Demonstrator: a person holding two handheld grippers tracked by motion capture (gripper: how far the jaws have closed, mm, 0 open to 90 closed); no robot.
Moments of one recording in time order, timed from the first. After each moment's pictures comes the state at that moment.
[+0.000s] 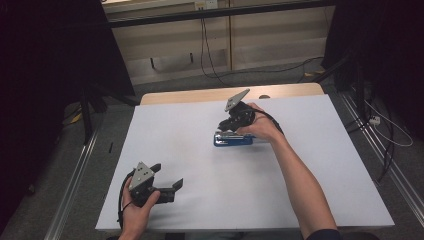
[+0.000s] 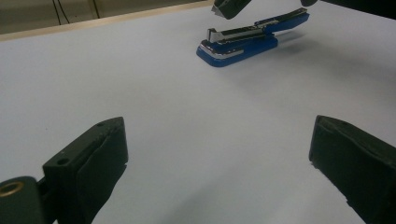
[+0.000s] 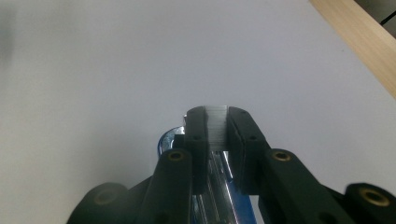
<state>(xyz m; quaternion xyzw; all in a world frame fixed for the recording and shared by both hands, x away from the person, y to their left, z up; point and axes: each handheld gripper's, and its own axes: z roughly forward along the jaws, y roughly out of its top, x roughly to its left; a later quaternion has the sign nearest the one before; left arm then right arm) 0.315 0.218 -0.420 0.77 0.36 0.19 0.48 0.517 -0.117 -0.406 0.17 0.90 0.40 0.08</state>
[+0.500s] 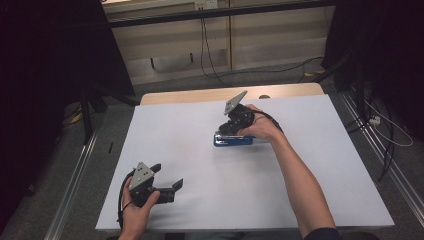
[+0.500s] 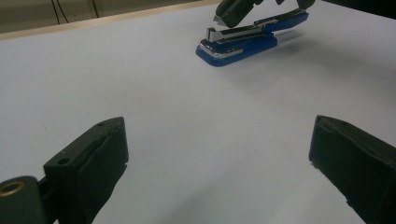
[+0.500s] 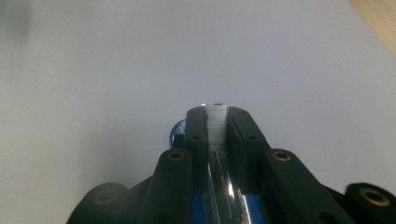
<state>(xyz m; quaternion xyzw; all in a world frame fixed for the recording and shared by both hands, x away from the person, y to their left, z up) 0.315 0.218 -0.421 0.78 0.36 0.19 0.48 0.518 -0.114 -0.412 0.13 0.91 0.38 0.05</state>
